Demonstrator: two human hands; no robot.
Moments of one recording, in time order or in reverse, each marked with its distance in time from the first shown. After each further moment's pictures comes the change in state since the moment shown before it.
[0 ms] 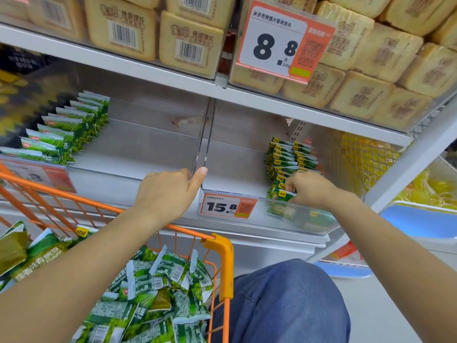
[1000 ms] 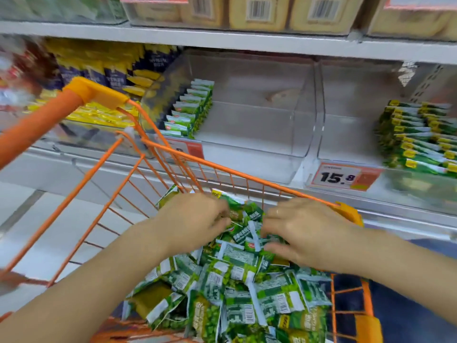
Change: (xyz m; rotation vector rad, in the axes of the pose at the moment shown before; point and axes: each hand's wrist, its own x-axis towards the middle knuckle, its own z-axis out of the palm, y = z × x) left_hand -0.126 -0.097 -0.083 0.219 -0.432 0.120; right_hand -0.083 -0.252 -0.017 0.166 0.317 -0.804
